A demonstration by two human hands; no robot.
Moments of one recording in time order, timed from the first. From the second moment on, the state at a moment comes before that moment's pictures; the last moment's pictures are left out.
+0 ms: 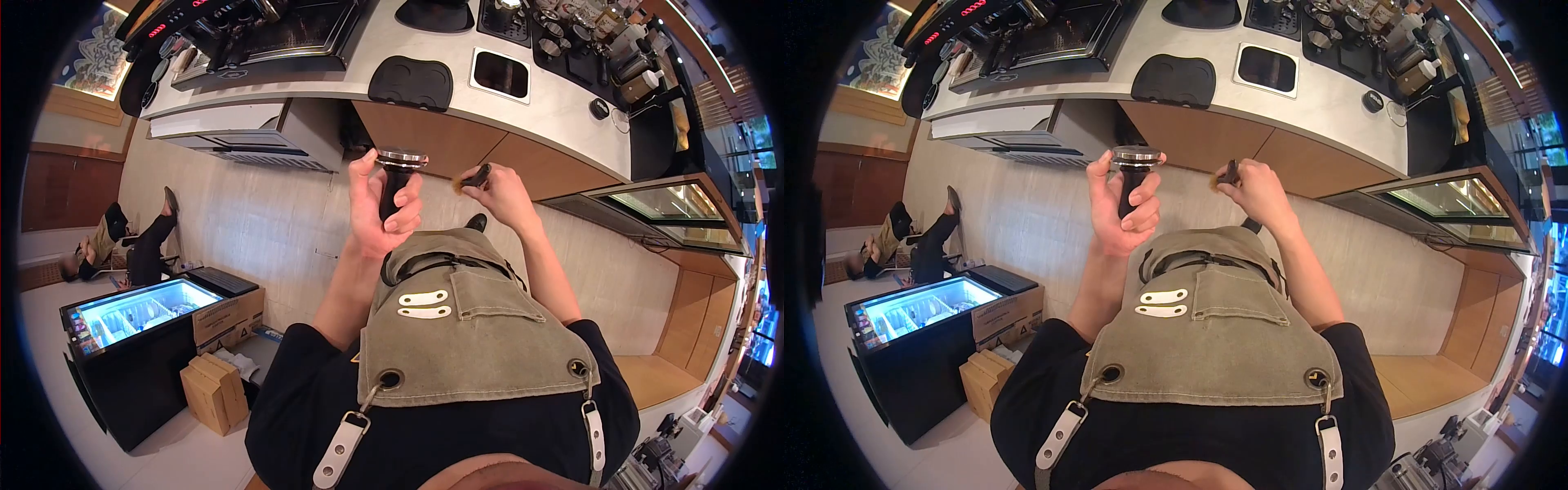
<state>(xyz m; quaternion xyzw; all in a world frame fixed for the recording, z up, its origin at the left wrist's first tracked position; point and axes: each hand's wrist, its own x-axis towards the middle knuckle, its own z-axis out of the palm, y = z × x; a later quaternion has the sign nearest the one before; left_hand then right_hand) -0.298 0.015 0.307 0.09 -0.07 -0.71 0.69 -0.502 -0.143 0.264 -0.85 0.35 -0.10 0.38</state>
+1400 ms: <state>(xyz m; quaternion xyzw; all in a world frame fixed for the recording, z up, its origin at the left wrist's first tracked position) -0.302 0.014 0.307 0.43 -0.20 -0.47 0.75 -0.444 -0.103 0.343 -0.84 0.07 -0.41 0.35</state>
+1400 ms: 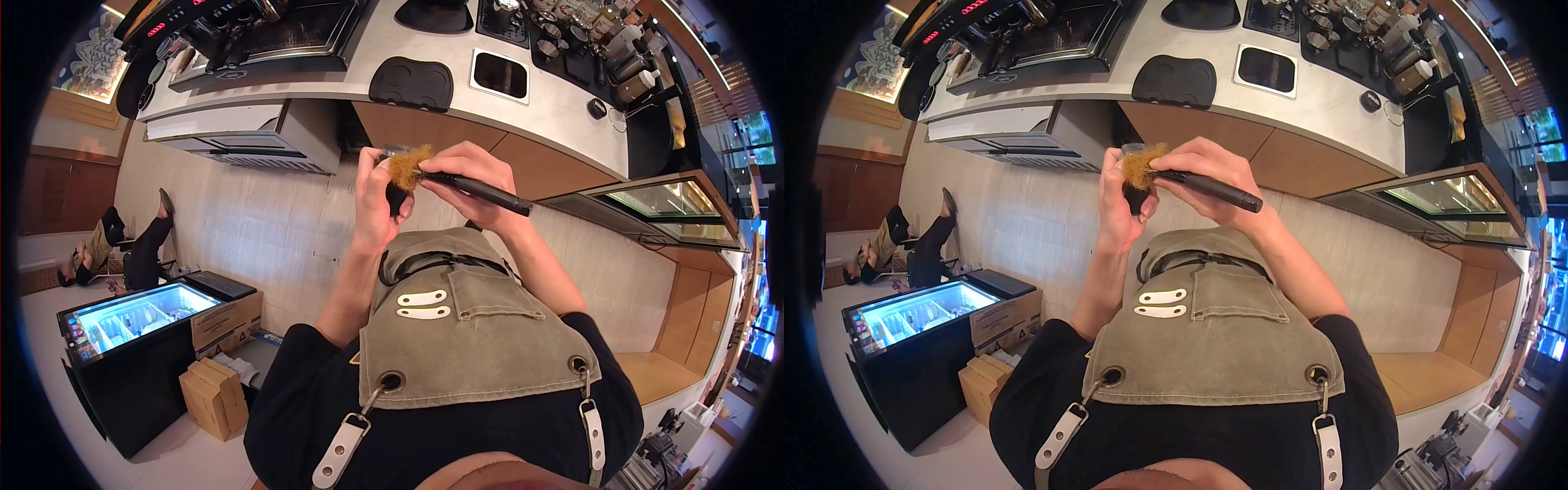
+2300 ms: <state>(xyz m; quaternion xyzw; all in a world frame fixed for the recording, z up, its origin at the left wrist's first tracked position) -0.304 0.008 0.329 -0.13 0.01 -0.73 0.67 -0.464 -0.130 0.360 -0.81 0.08 -0.41 0.40</state>
